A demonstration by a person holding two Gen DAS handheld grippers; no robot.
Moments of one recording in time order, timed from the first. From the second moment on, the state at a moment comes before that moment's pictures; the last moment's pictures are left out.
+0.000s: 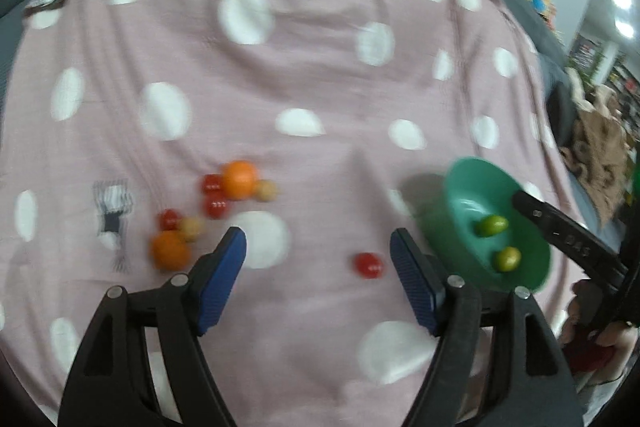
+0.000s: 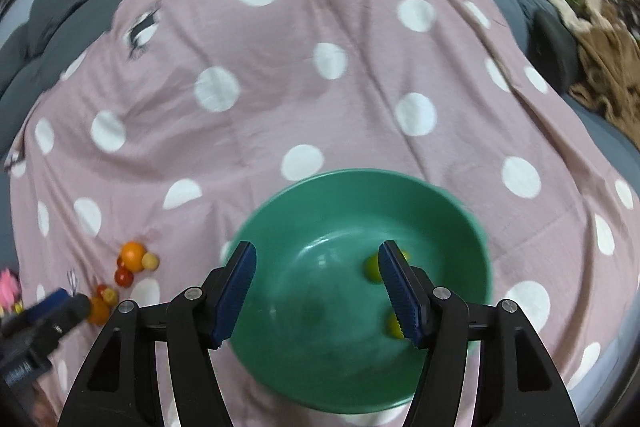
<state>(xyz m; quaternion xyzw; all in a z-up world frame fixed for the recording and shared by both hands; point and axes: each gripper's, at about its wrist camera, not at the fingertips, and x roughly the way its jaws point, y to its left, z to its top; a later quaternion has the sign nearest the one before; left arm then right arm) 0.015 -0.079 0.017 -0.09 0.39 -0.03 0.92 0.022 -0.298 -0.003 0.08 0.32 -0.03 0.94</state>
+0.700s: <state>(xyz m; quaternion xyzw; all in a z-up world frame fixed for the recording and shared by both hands) 0.010 0.039 -0.026 -0.20 0.40 0.07 0.89 0.043 -0.194 -0.048 0.00 0.40 0.10 0.91</state>
